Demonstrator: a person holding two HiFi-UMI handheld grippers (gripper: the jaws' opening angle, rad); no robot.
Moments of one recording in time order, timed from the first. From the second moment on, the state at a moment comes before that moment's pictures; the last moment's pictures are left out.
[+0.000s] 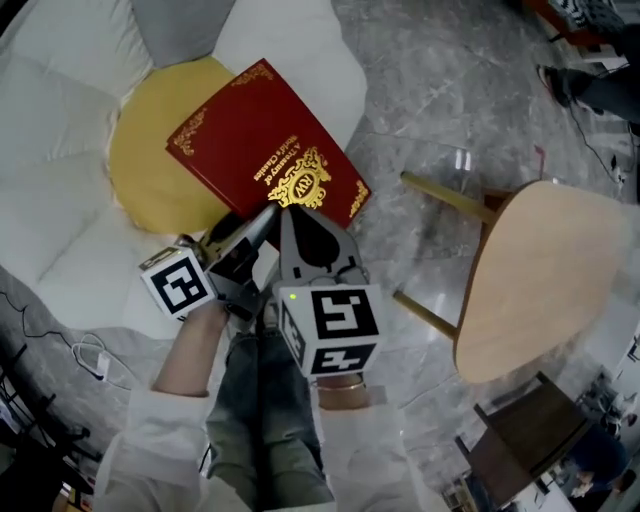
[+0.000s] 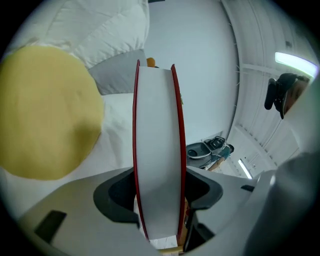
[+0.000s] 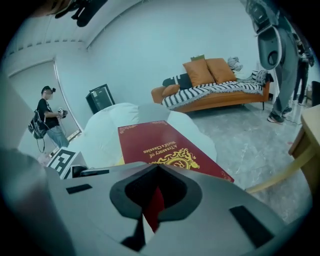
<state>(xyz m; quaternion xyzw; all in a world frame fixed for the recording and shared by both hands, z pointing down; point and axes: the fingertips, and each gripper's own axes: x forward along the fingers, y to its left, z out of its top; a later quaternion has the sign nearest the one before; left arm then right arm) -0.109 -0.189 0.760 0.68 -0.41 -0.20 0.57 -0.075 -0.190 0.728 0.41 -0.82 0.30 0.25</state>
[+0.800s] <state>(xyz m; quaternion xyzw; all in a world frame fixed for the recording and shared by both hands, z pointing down) -0.105 -0.161 0.436 0.75 -0.41 -0.23 0.46 -0.050 -0.171 0.429 0.49 -0.82 0.26 0.15</state>
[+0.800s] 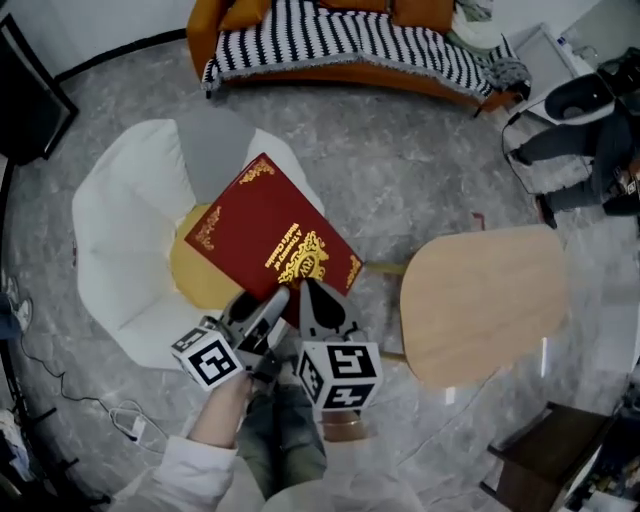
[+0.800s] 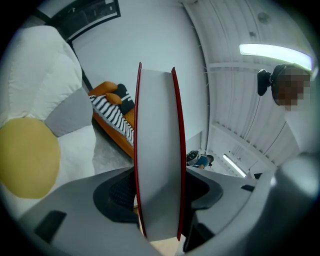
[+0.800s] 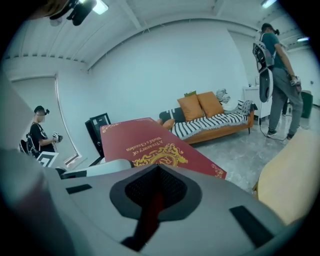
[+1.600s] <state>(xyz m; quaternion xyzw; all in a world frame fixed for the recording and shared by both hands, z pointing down) -0.060 -0.071 0.216 0.82 -0.34 -0.21 0.41 -0.011 -0.067 0.207 0.49 -0.84 0.21 0.07</state>
